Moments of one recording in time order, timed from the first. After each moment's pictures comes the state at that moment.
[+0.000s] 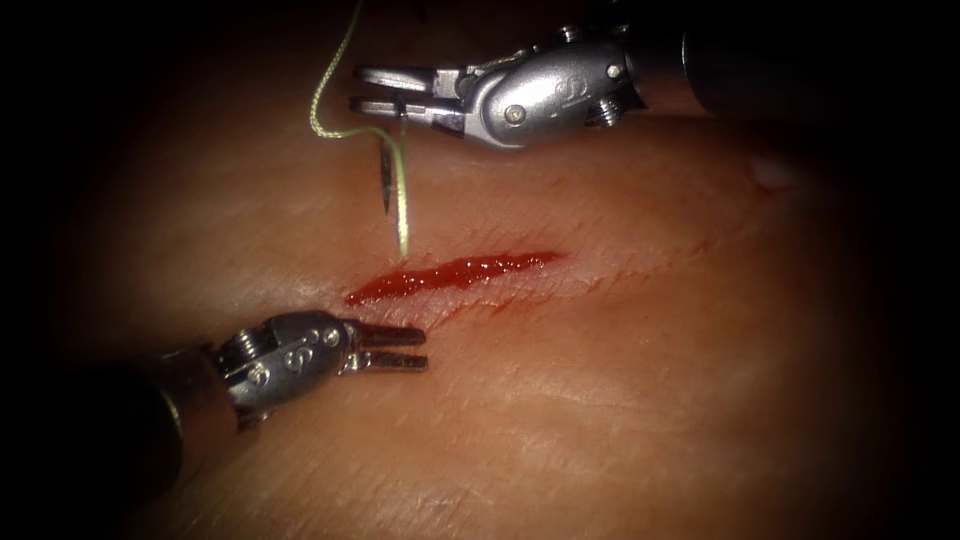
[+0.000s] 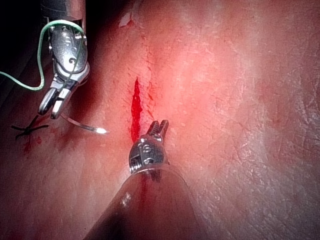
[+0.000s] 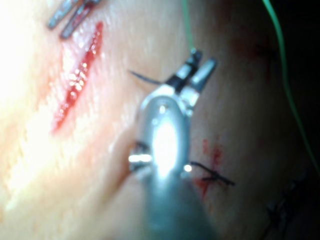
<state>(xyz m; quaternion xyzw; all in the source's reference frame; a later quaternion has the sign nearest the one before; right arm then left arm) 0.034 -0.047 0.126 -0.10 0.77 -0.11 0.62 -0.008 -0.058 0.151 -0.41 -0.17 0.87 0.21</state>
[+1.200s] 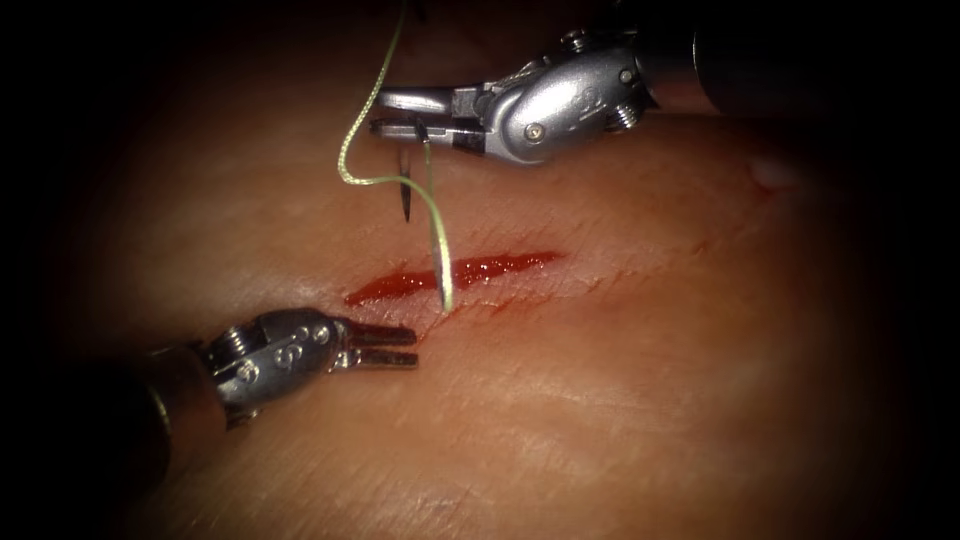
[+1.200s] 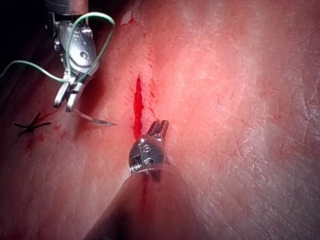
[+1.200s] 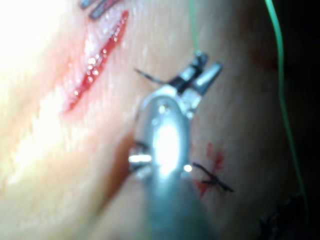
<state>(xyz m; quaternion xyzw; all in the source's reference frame) 0.033 -0.049 0.126 -0.10 0.77 -0.15 0.61 -0.007 -0.058 0.150 -0.41 -0.18 0.87 0.21</state>
